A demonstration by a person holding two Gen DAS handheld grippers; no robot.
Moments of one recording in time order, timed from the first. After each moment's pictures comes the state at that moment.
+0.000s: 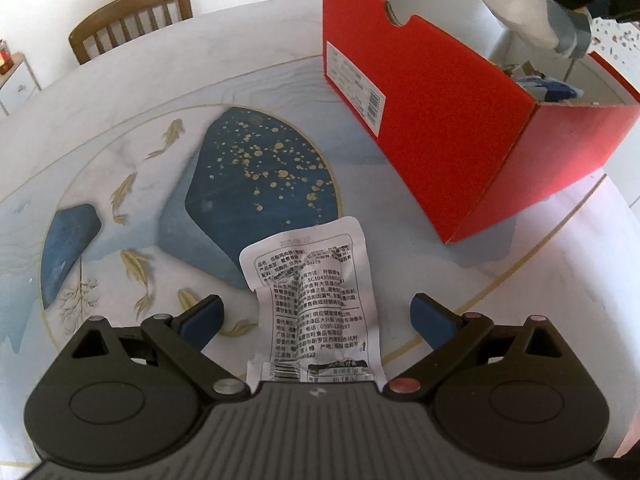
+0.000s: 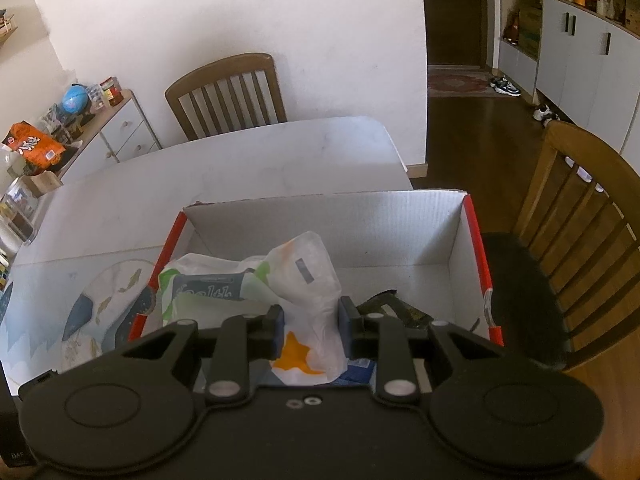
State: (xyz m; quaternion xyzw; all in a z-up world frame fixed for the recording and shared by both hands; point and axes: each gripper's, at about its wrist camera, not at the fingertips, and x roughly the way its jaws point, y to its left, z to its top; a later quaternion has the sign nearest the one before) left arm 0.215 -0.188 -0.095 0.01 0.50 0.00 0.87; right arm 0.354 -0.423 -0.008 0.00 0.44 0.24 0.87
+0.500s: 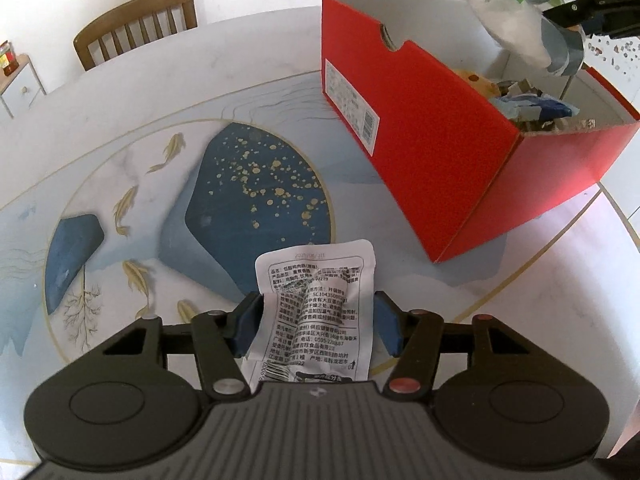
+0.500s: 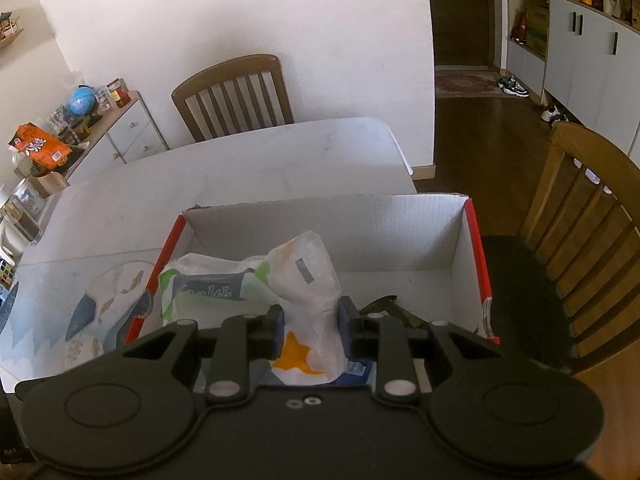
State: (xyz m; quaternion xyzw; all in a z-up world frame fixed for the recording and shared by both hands) left arm 0.213 -0.192 -0.084 0.00 0.49 0.00 0.87; right arm 0.361 -0.429 -0.010 0.00 0.44 0.25 0.86
